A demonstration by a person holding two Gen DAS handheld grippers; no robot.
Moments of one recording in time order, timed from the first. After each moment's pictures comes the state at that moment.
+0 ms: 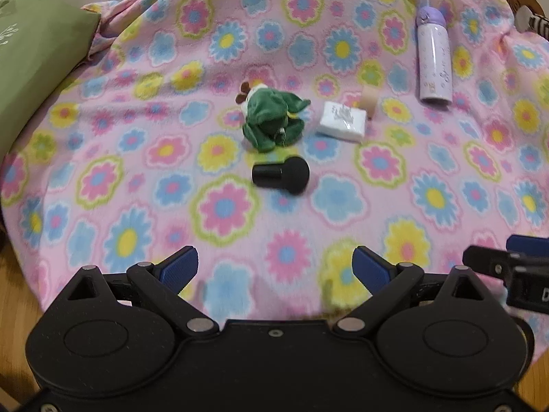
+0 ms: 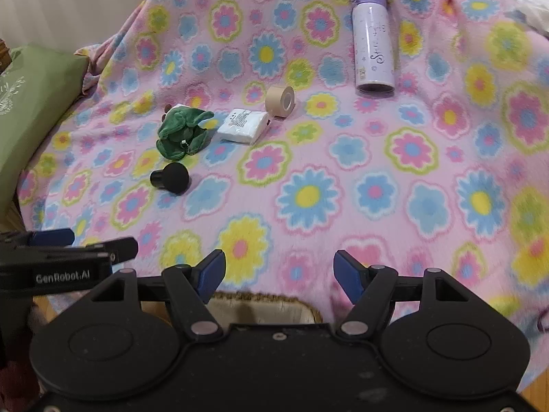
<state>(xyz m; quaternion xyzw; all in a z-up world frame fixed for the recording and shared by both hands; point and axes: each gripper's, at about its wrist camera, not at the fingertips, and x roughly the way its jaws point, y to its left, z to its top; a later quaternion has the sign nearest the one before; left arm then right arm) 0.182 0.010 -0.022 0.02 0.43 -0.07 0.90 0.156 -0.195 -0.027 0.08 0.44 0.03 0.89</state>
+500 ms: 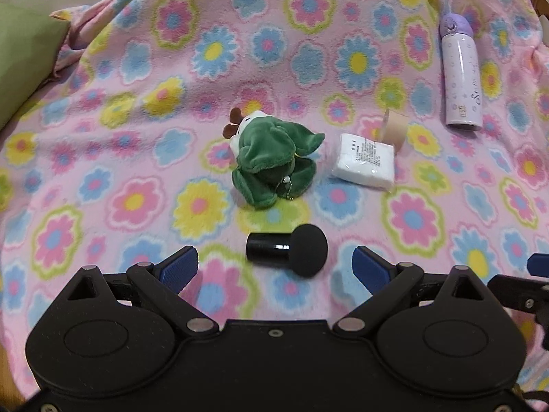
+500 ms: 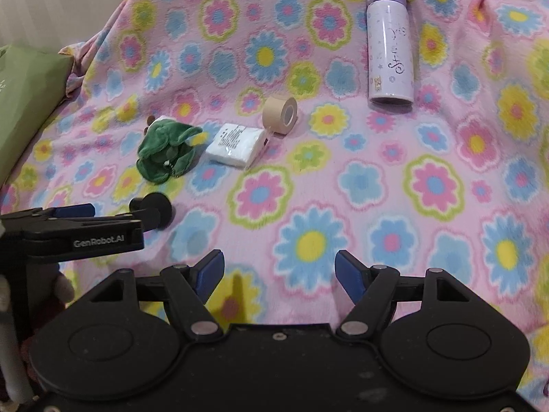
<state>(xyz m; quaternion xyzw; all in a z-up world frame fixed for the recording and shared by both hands) 0.263 0.004 -0.050 0.02 0.42 -0.08 0.91 0.223 -0.195 -0.038 0.07 0.45 0.03 0.89</state>
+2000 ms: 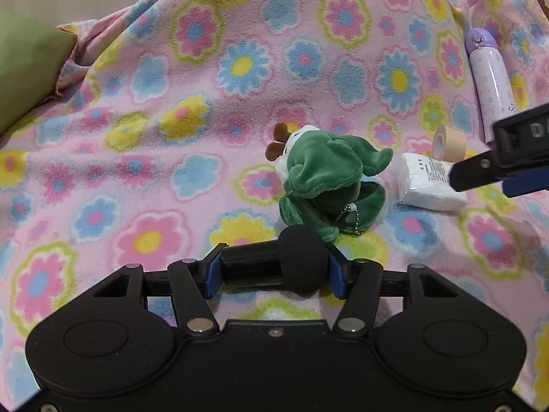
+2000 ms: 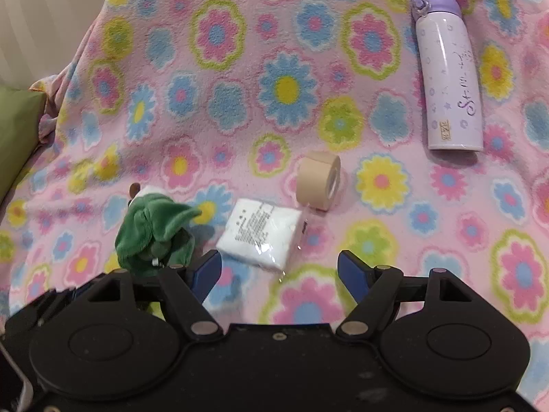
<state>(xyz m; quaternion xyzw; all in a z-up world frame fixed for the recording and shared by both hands) 0.293 0.040 -0.095 0.03 0.33 -0.07 0.94 0.337 -0.151 -0.065 0.10 0.42 0.02 0.90</state>
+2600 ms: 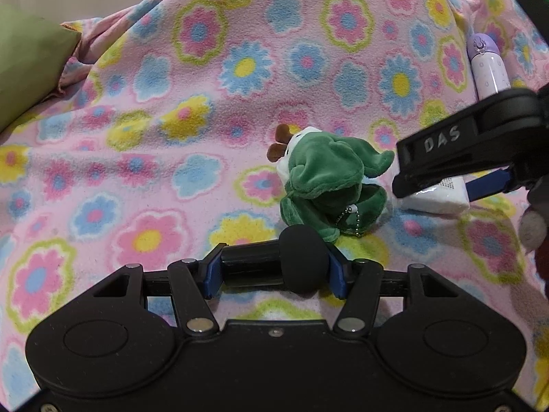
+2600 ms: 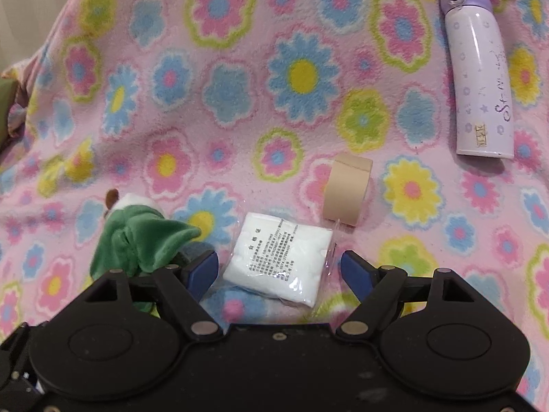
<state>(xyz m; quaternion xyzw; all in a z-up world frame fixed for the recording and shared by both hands) 0.292 0.041 -0.096 0.03 0.32 -0.07 0.94 0.380 -0.119 -0.090 0.07 0.44 -0.02 0.90</state>
